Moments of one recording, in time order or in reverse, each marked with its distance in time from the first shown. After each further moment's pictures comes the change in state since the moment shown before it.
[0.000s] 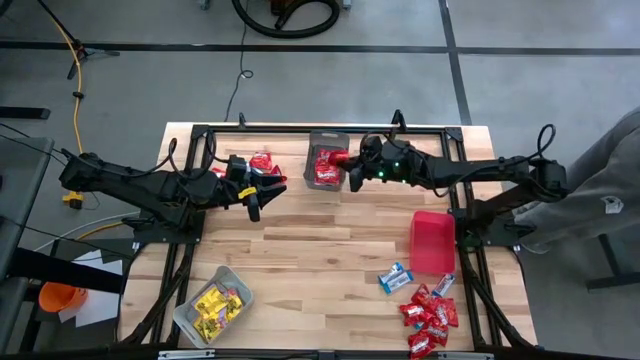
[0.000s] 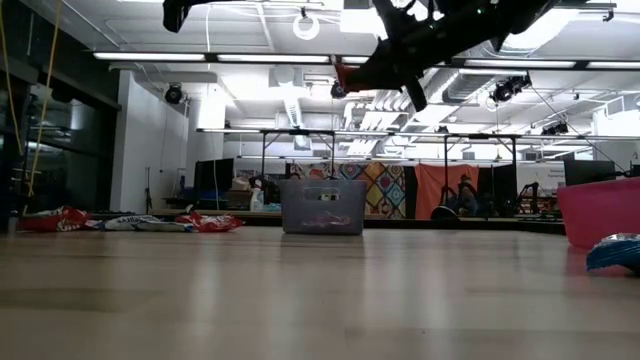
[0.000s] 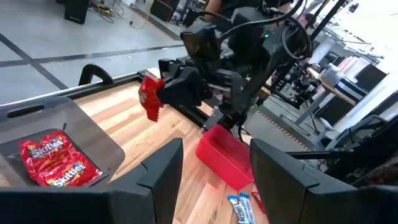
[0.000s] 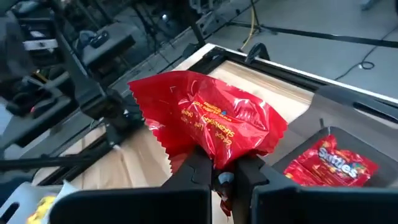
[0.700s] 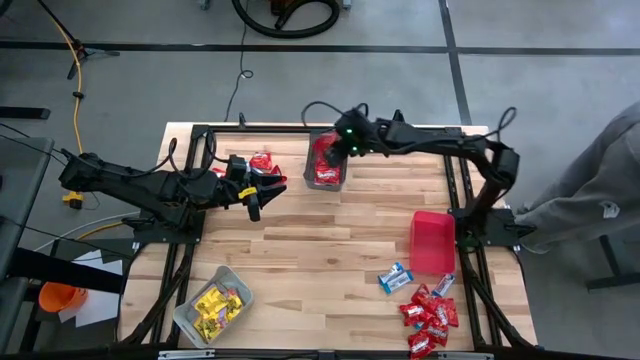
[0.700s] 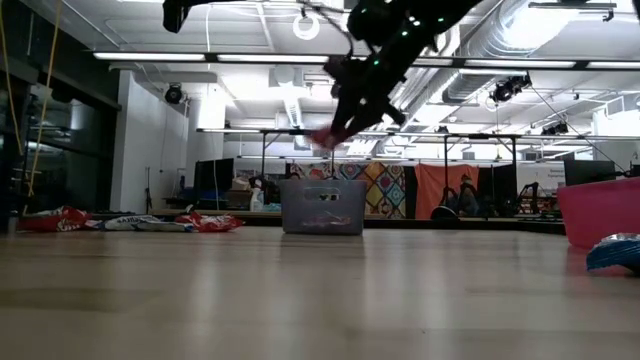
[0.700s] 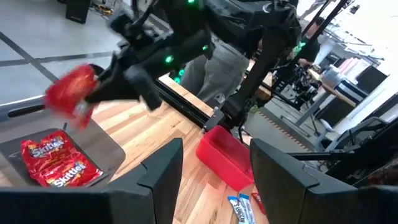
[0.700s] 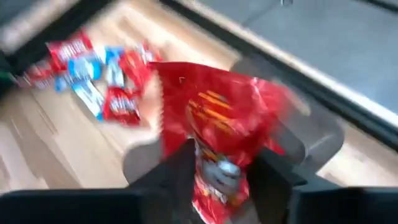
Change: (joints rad) left arm 0.001 0.000 0.000 -0.001 0.000 -0.007; right arm -0.160 0.391 0.544 -0.640 0.002 -0.100
